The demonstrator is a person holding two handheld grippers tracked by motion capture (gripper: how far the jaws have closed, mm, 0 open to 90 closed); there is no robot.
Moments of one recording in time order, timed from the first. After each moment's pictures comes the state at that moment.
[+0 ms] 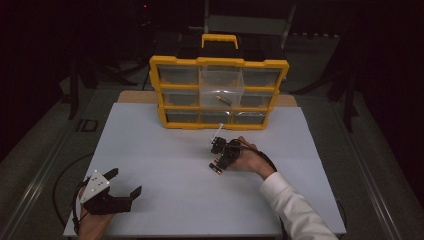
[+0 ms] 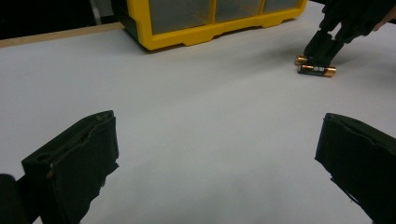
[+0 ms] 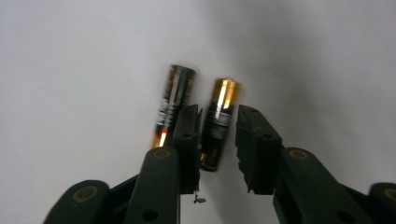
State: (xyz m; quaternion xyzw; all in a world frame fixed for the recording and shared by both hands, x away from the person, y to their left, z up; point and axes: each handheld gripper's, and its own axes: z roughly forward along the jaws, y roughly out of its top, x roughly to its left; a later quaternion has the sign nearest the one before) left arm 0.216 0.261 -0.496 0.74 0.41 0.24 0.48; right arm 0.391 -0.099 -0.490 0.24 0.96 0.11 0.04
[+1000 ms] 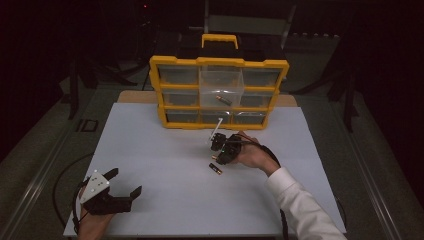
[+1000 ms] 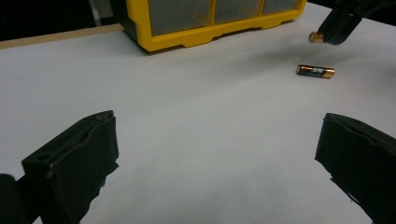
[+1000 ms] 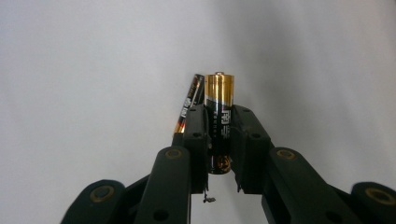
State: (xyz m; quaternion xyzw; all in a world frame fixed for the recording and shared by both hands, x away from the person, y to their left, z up) left arm 0.216 0.260 -0.496 0.74 0.41 0.24 0.48; right arm 0.381 -0.097 -0.444 0.18 0.97 0.13 0.04
